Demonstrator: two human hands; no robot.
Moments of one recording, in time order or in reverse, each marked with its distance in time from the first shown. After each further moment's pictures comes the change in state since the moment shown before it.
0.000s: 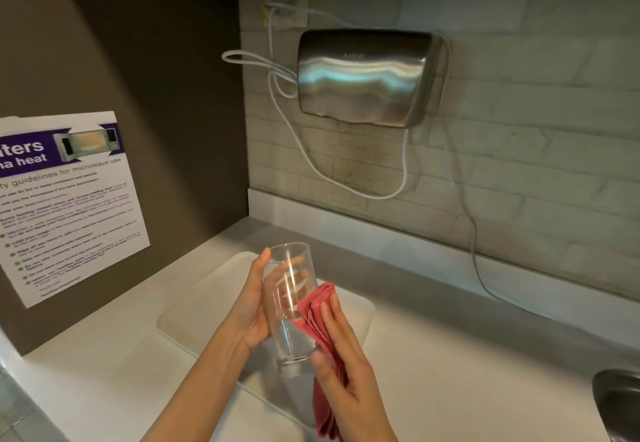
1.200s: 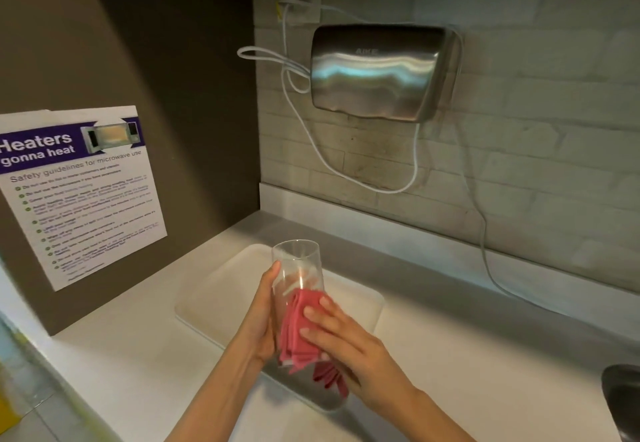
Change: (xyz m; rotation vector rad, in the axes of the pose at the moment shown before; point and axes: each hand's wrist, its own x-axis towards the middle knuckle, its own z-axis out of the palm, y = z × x) left_hand -0.031 -0.022 -0.007 -0.002 0.014 -0.104; right_hand 0.018 0.015 -0.023 -0.508 -0.281 -0.540
